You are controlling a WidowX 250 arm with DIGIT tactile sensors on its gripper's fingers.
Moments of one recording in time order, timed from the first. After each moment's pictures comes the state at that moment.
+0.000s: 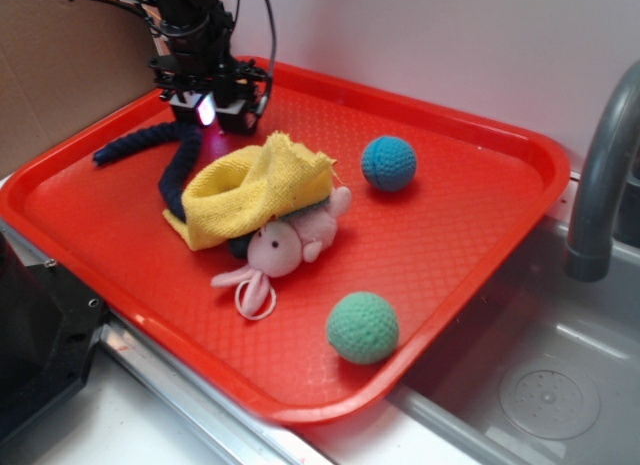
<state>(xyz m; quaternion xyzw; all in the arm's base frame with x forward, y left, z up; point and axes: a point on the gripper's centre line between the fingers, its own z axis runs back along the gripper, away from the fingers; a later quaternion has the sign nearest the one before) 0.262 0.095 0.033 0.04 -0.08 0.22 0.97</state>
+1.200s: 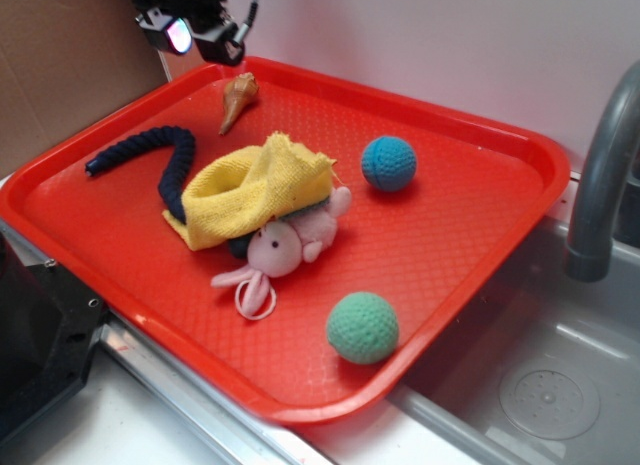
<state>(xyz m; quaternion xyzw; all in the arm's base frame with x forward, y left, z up) 0.284 0.111 0.071 0.03 -0.12 0.14 0.98</state>
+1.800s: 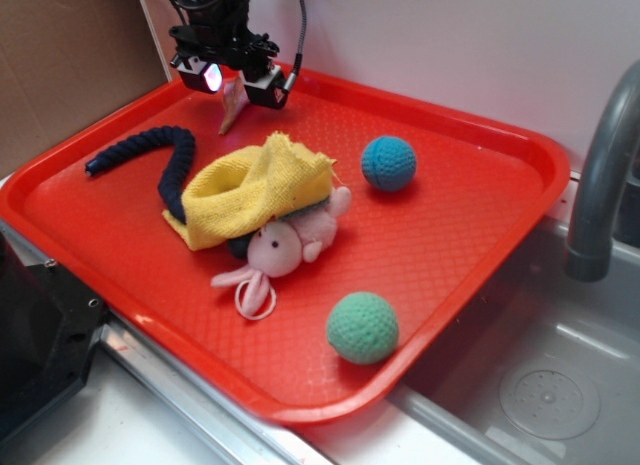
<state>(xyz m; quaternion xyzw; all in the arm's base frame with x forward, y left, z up) 0.313 0.117 0.021 0.06 -0.11 0.16 0.98</state>
